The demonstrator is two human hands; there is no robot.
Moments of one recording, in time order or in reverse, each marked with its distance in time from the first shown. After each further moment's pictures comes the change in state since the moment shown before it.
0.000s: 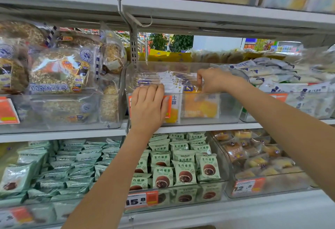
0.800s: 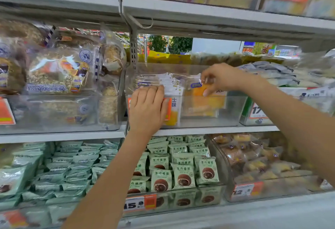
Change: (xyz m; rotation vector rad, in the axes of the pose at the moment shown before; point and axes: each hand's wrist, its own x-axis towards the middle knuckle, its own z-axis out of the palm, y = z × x) left_hand 0.000 0.000 -0.001 -0.029 -0.009 -0.006; right_hand -0.013 0.015 -0.020 0.043 0.107 -0.196
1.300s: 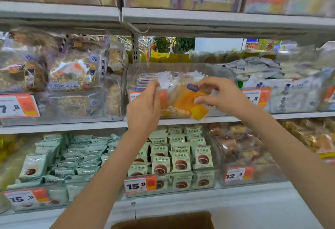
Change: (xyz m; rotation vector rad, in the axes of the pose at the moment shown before) left_hand 0.024 0.031 -0.097 -0.414 -0.282 -0.381; right_hand -0.110 -0.041 0.019 0.617 0.308 -0.045
